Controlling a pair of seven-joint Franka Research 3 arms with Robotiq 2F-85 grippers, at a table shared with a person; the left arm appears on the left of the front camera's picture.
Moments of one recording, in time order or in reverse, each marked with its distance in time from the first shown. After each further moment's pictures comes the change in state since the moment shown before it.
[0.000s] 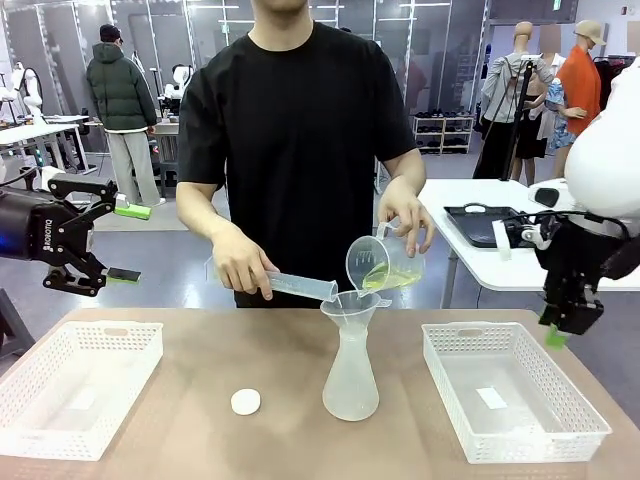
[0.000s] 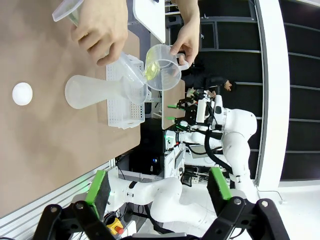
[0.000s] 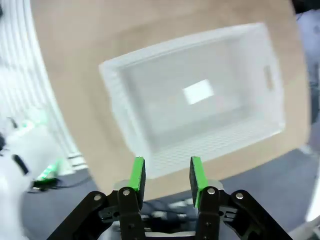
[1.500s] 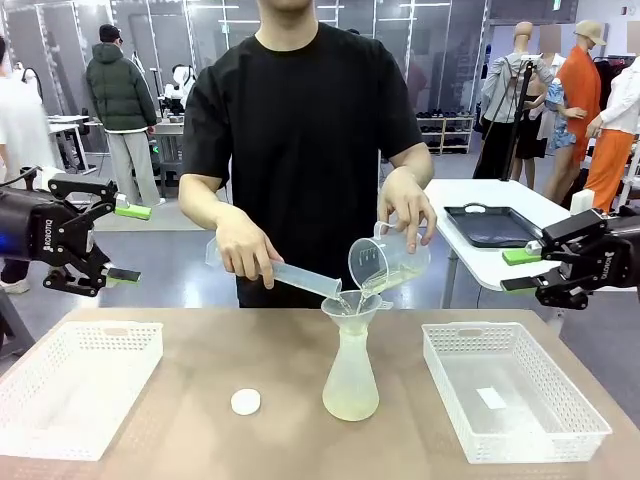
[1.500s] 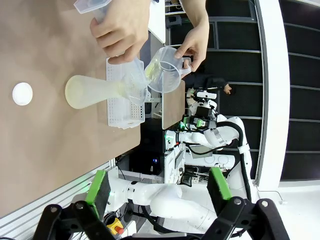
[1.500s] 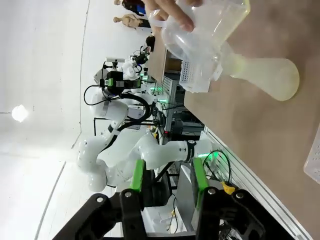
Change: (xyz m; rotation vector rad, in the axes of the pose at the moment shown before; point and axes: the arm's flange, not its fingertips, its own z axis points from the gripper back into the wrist) left arm 0.000 0.000 0.000 0.000 0.000 0.000; right arm -0.059 -0.001 -0.018 1.064 -0.845 -1.039
